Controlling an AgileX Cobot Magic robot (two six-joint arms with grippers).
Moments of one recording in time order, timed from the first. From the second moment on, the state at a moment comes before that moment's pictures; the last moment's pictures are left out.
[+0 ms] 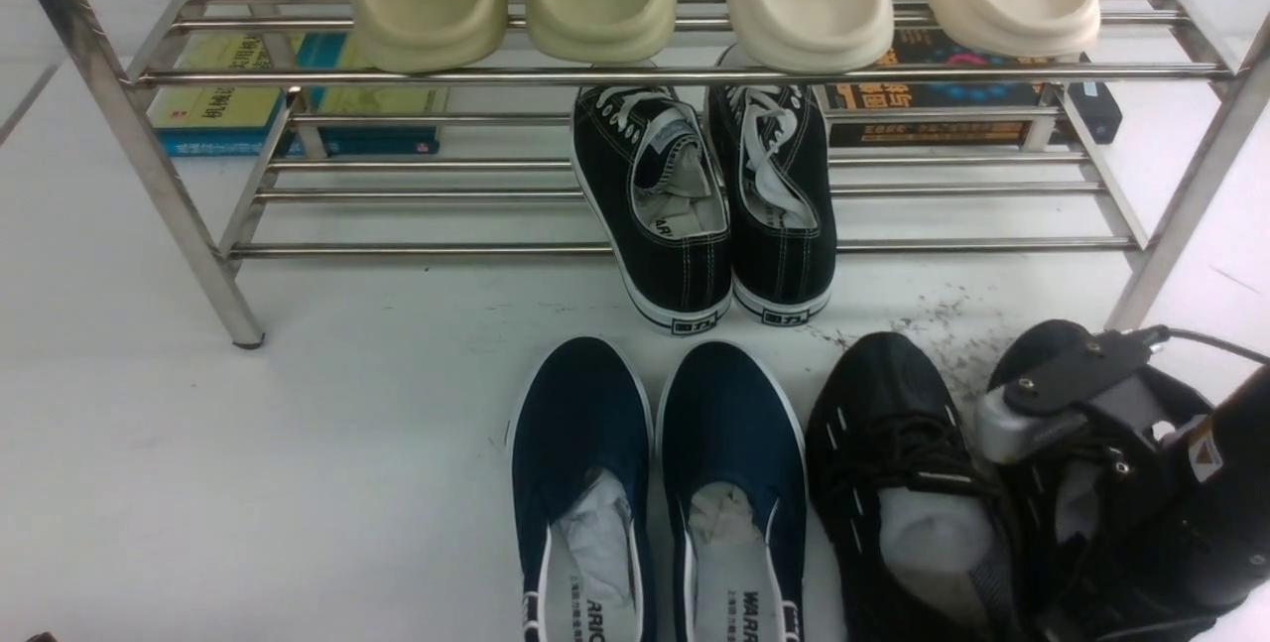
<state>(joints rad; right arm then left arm) 0.46 1.33 -0.78 0.18 0.91 -0.10 0.03 -0.01 0.01 0.13 0.44 -0.47</state>
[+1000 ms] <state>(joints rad) 0.46 0.31 -0.49 0.18 0.65 -0.04 0.03 -0.01 0.01 0.13 0.44 -0.47</state>
